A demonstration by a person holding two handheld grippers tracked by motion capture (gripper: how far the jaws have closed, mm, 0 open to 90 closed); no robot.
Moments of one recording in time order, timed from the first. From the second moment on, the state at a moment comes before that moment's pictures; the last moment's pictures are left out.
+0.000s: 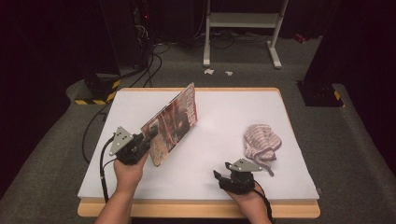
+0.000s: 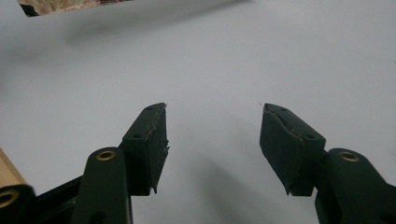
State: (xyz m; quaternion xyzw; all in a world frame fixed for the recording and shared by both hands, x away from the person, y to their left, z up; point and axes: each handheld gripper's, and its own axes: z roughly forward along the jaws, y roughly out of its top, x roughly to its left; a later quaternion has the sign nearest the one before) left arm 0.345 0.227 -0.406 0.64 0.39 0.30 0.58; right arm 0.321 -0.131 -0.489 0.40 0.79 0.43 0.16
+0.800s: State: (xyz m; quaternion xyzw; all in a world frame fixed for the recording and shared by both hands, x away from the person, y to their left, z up) left arm 0.369 0.243 -0.394 0.64 0.38 0.37 0.55; right arm 0.314 -0.128 -0.490 0.39 0.80 0.42 0.17
